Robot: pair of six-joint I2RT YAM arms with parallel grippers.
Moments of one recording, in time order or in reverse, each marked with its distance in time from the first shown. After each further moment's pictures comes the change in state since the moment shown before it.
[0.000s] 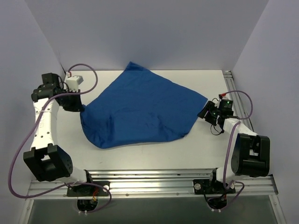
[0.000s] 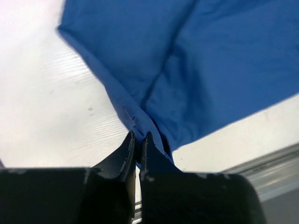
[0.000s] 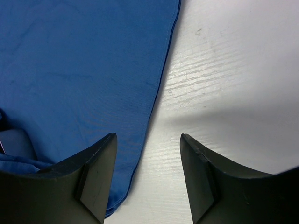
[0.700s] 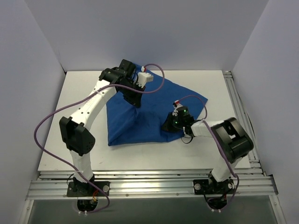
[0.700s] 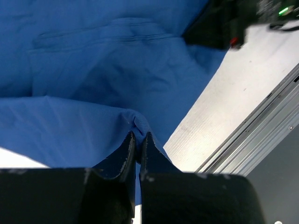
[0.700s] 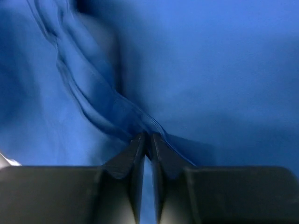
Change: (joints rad) left arm -0.752 0.421 0.523 -0.103 -0.064 -0.161; right arm 0.557 0.200 -0.034 0.291 -0.029 0.191
